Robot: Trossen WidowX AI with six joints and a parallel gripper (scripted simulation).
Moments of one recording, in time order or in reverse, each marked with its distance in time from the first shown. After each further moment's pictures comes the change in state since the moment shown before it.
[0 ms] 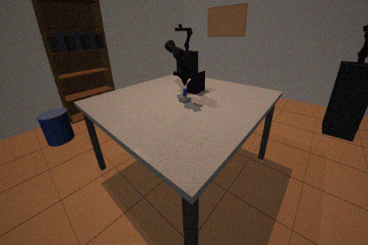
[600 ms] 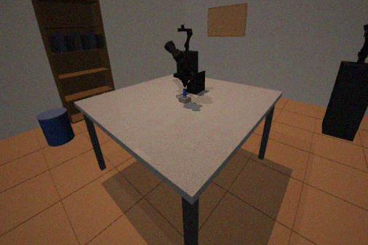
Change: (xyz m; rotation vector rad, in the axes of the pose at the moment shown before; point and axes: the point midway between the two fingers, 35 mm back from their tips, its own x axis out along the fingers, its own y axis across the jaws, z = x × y) arm 0.014 0.001 0.000 0.007 0.005 0.010
